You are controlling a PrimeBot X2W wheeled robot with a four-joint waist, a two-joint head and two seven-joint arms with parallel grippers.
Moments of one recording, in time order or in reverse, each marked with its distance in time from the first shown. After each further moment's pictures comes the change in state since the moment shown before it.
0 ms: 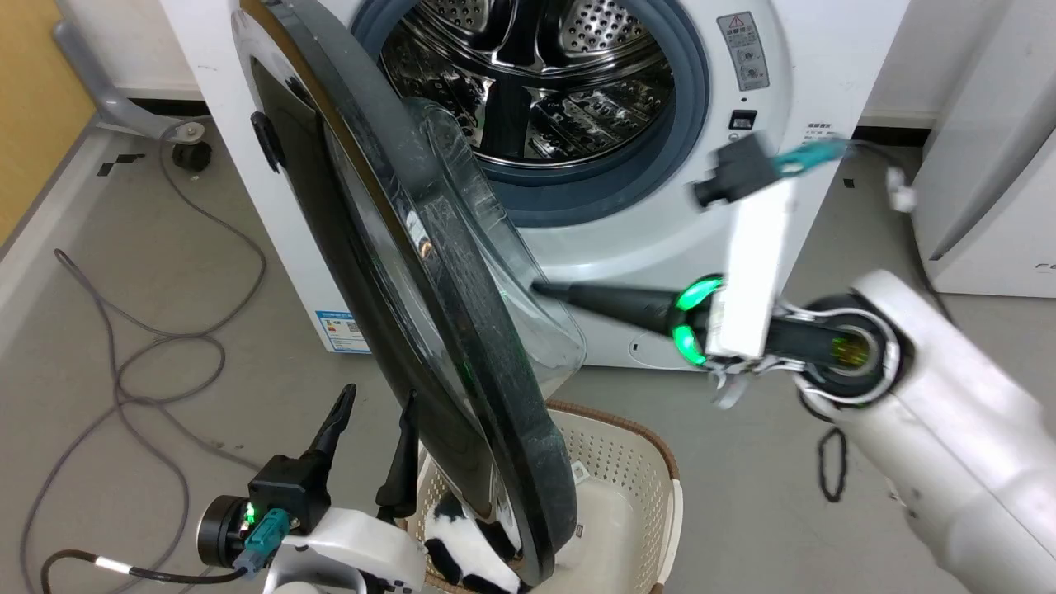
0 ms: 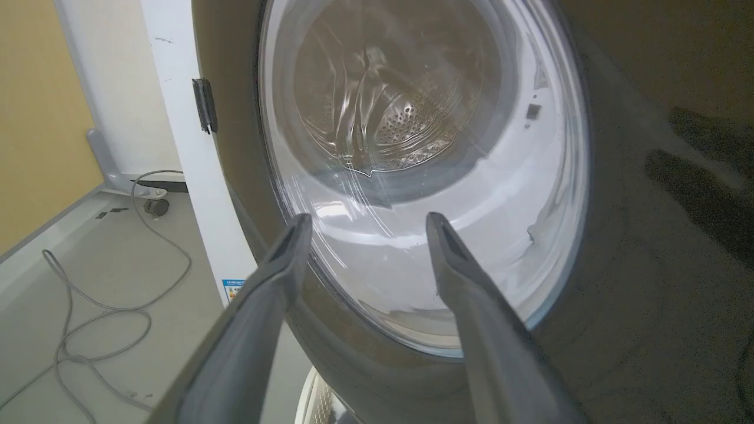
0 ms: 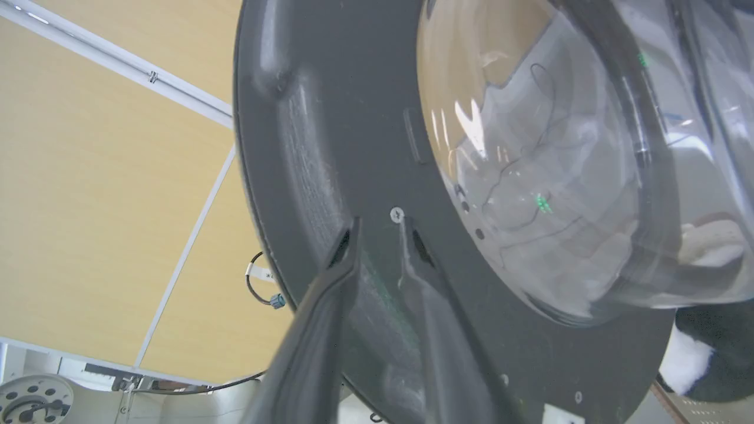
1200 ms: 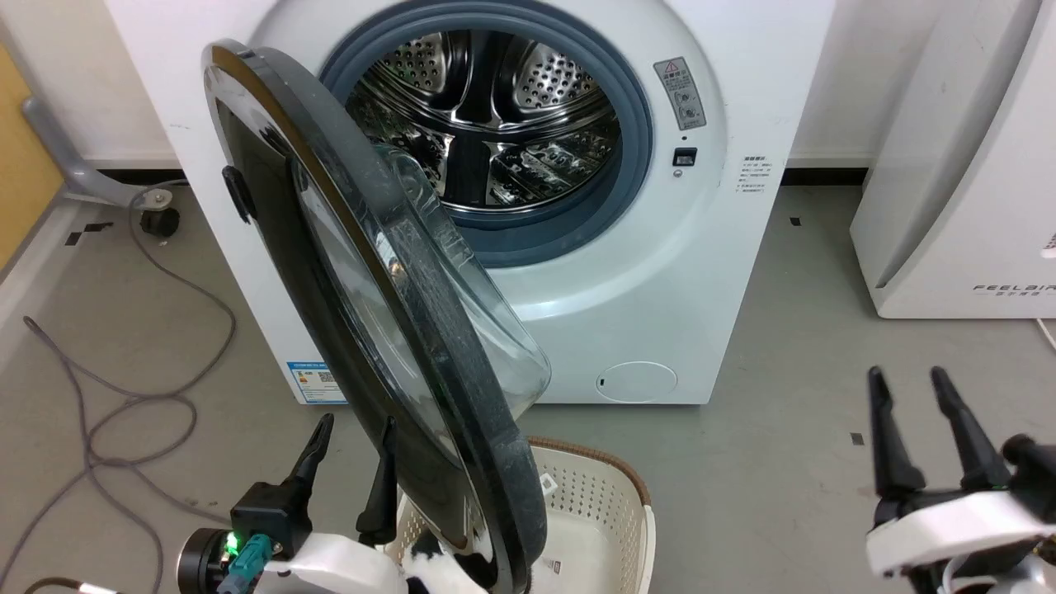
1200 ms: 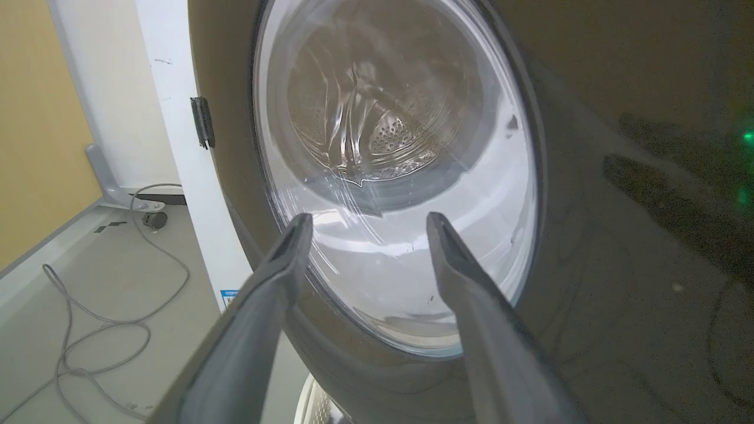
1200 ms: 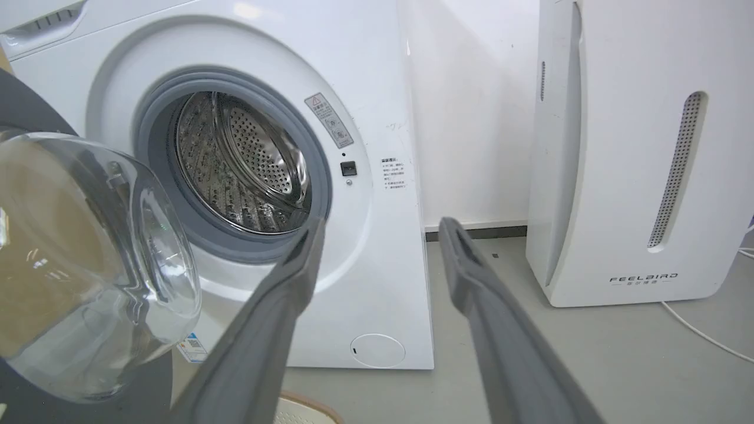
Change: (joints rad) left arm 0.055 0.031 0.003 -0.011 -0.024 0.035 0.001; right arm 0.760 0.159 -0.784 -0.142 -1.413 0.000 -0.835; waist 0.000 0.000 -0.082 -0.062
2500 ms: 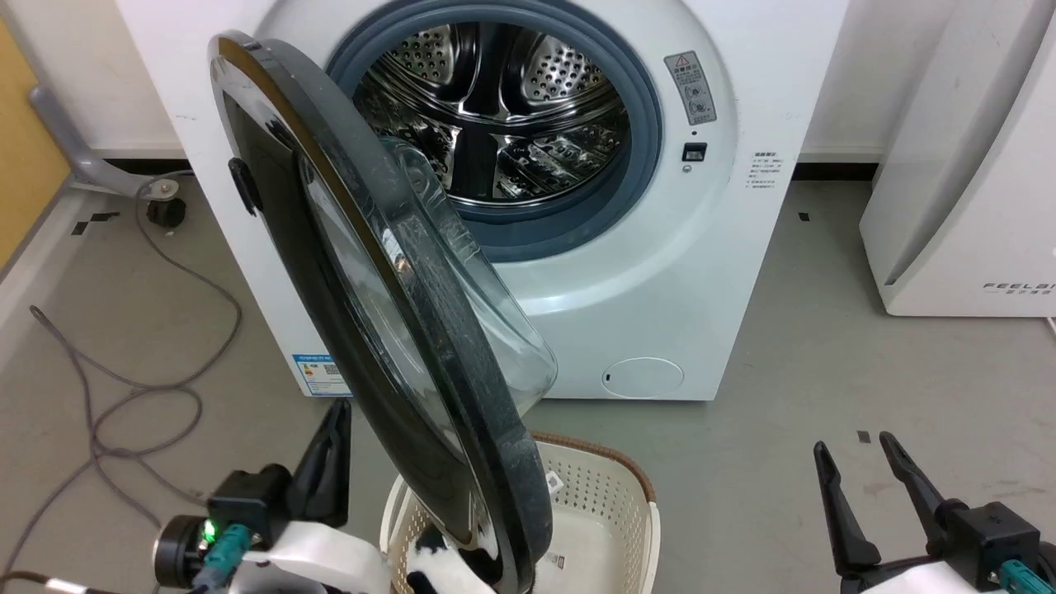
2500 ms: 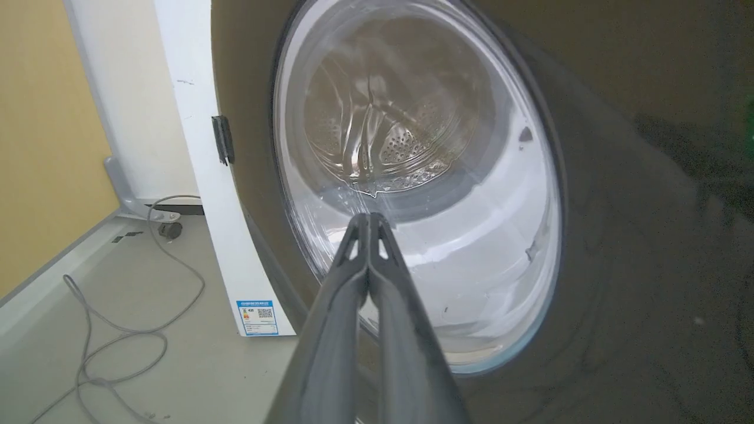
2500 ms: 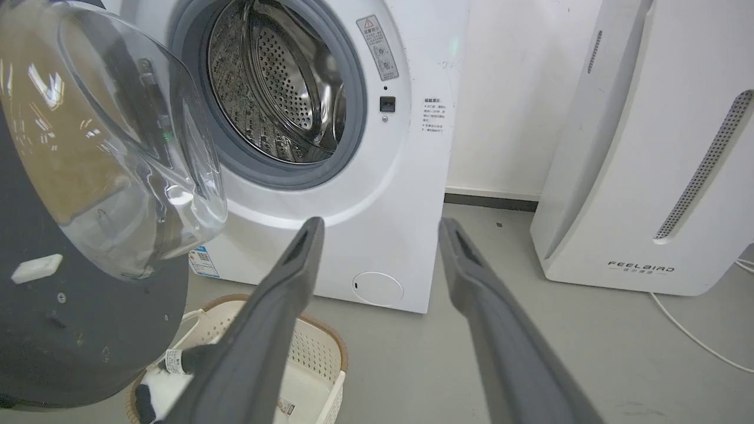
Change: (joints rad) left arm 0.000 0.044 -0.007 -0.050 -0.013 0.027 0.025; right arm 0.196 0.099 0.012 -0.204 -0.277 0.000 0.104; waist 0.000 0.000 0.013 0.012
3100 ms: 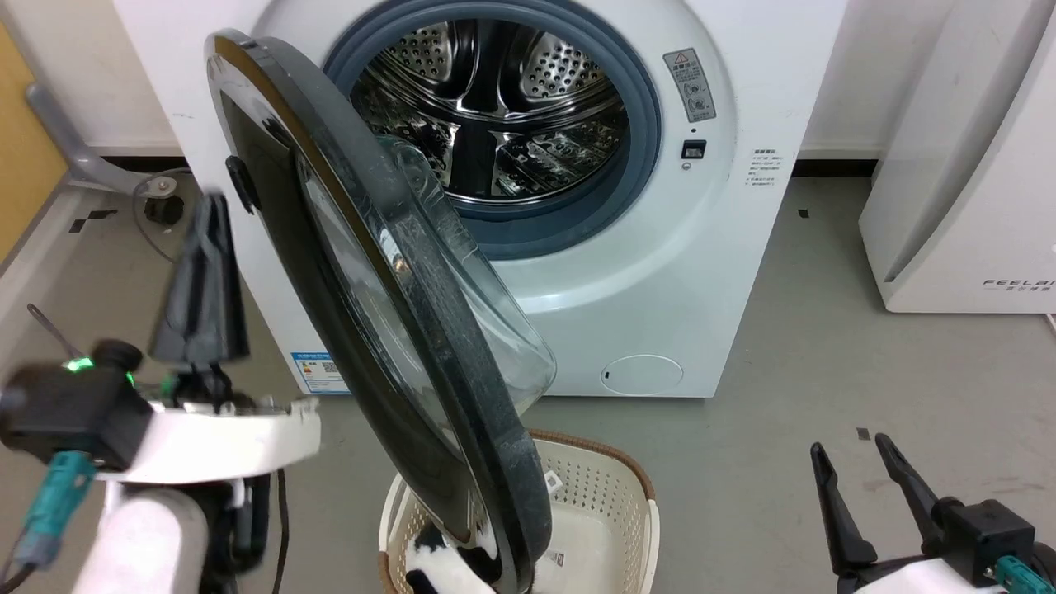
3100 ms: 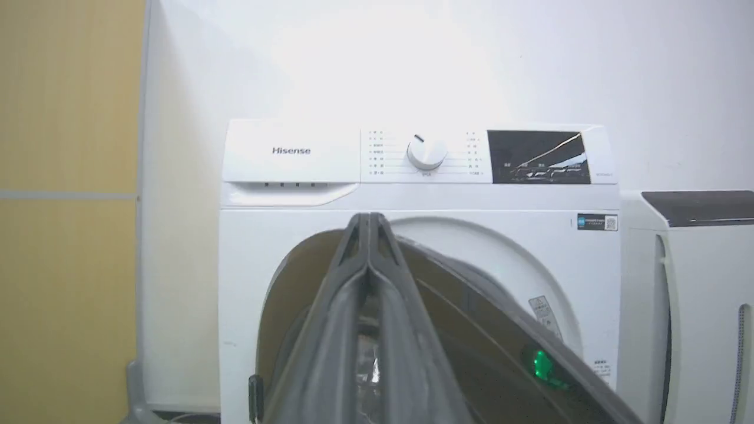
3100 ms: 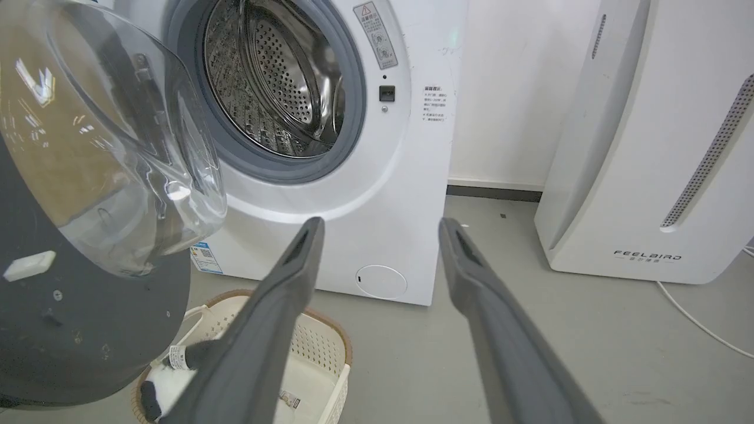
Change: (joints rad) left arm -0.165 0.081 0.107 -0.414 0.010 0.071 0.054; right arm -0.012 0.000 0.003 0.032 0.017 0.000 -0.002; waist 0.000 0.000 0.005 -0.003
